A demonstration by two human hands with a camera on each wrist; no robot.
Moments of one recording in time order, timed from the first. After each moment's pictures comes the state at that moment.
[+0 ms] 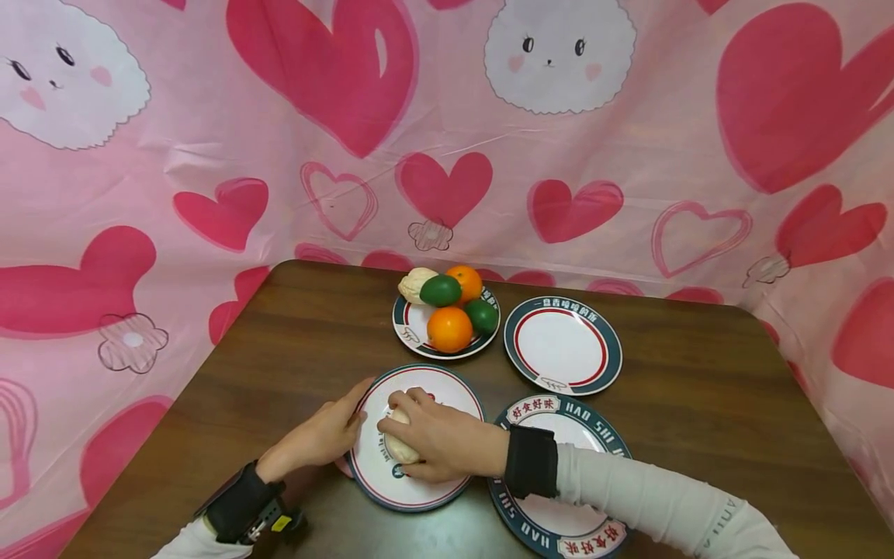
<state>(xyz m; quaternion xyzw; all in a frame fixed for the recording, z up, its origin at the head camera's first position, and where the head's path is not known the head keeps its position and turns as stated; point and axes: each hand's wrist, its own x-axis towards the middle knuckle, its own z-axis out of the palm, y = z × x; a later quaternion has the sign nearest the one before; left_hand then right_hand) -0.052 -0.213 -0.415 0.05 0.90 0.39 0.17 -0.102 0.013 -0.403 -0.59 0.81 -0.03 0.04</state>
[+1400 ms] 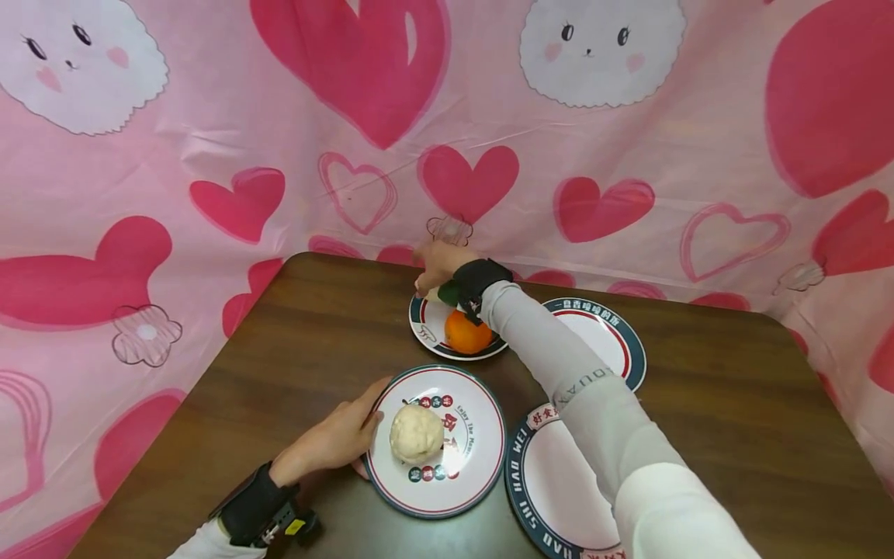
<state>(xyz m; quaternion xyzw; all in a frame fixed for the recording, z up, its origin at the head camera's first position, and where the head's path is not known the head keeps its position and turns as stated) -0.053 -0.220 -0.420 0.07 0.89 0.41 0.16 -0.326 -0.079 -0.331 -0.36 0.91 -0.05 0.21</state>
